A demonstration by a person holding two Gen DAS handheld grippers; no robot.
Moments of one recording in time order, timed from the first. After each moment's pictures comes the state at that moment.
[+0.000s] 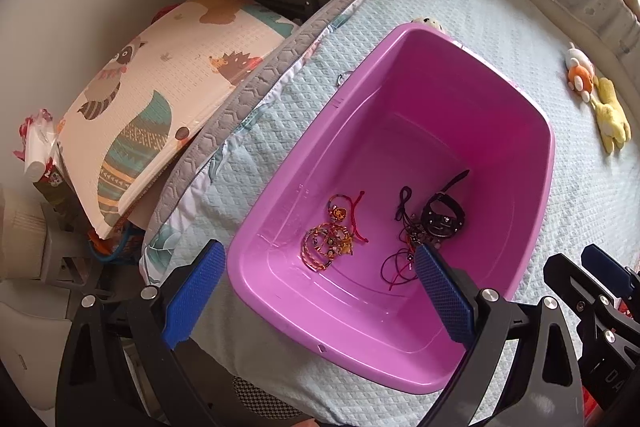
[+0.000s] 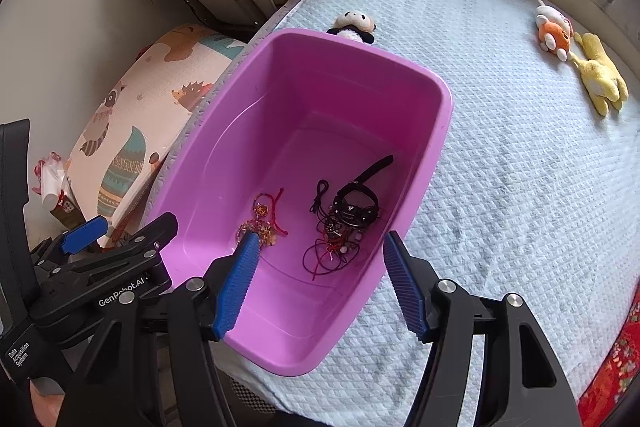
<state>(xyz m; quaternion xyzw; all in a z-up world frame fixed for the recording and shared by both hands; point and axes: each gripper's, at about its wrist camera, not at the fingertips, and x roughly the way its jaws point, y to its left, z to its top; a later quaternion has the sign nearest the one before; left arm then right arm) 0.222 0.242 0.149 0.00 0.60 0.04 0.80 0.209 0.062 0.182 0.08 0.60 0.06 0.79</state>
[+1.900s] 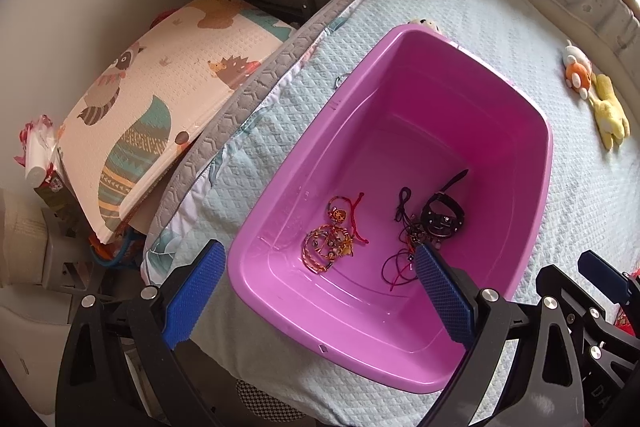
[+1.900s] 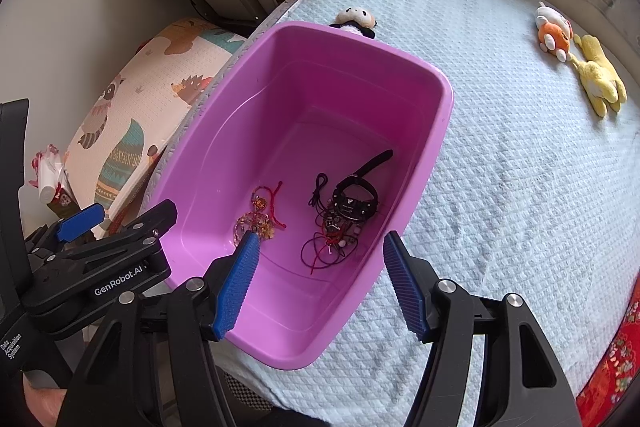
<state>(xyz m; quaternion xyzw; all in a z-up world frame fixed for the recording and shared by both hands) 0.221 0.239 0.152 0.01 0.60 0.04 0.80 0.202 0.064 0.180 0.07 0.60 0.06 0.79</state>
